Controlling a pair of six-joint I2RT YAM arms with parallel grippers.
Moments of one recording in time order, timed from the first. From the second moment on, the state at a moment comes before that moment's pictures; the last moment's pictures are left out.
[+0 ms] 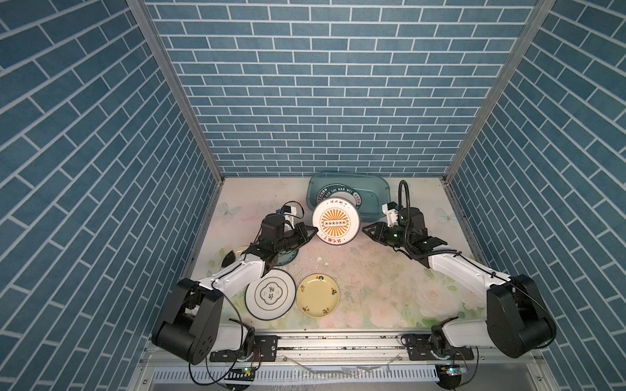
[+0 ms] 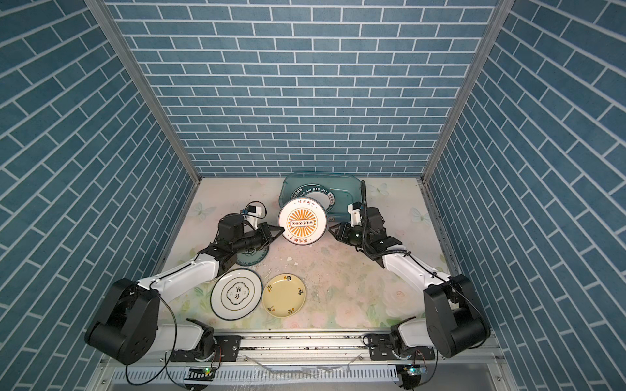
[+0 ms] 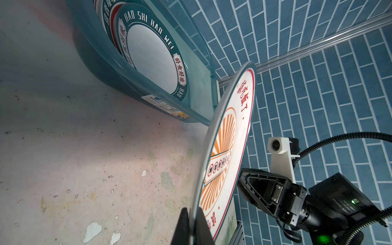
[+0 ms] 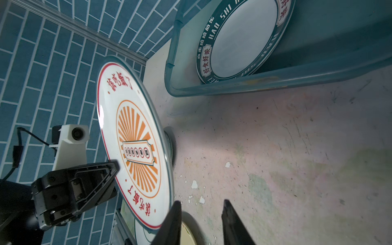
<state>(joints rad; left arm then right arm) -0.38 1.35 0.65 0.29 0.50 -0.95 0.43 1.37 0.76 0.05 -0.49 0.74</state>
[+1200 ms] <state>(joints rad) -0.38 1.26 0.82 0.03 0.41 -0.74 0.37 1.53 0.97 0.05 -0.47 0.83</state>
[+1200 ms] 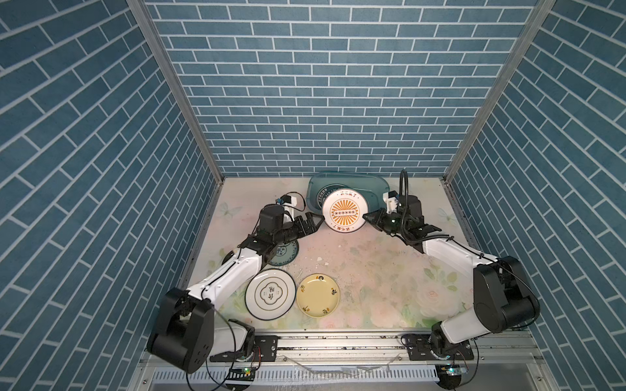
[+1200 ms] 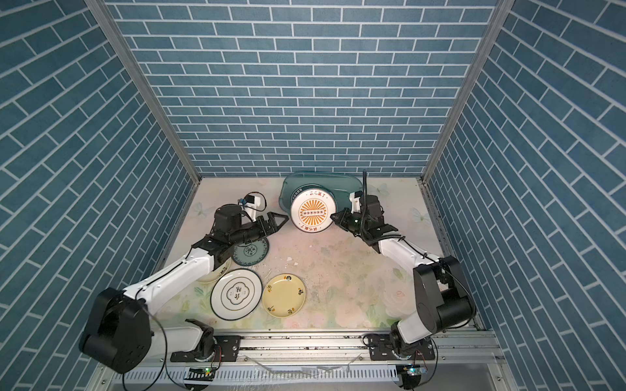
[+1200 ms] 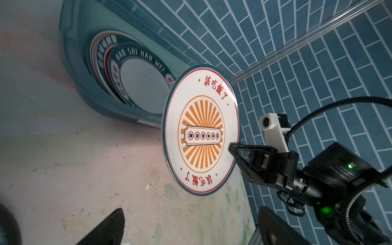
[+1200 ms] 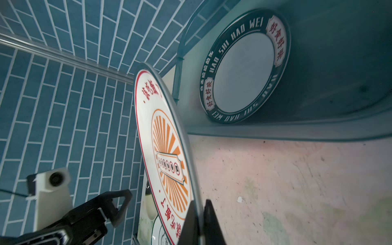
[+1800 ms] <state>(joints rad) -0.33 1.22 0.98 -0.24 0.25 -0.57 0.30 2.01 1.68 -0.40 -0.34 0.67</state>
